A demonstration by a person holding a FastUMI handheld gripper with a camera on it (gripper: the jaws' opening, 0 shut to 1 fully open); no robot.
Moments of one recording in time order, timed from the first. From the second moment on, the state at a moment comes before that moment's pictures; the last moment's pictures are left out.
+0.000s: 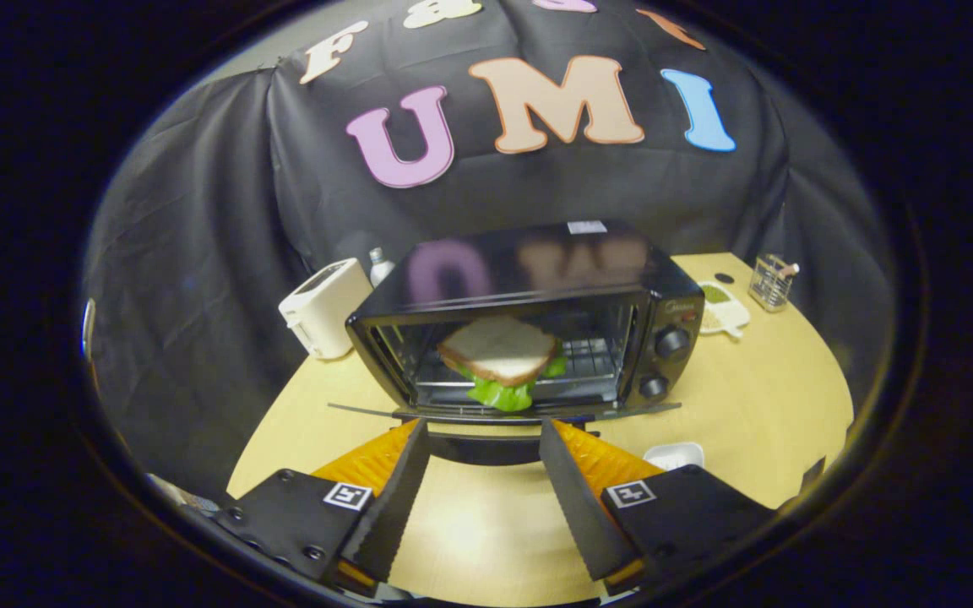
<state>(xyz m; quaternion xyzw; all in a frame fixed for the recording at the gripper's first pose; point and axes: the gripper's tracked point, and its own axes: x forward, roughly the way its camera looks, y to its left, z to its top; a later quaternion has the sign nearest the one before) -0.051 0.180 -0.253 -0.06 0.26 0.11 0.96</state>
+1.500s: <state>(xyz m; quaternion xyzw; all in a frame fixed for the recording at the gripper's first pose) 0.027 0.169 -0.191 -0.01 0.20 0.11 0.97</state>
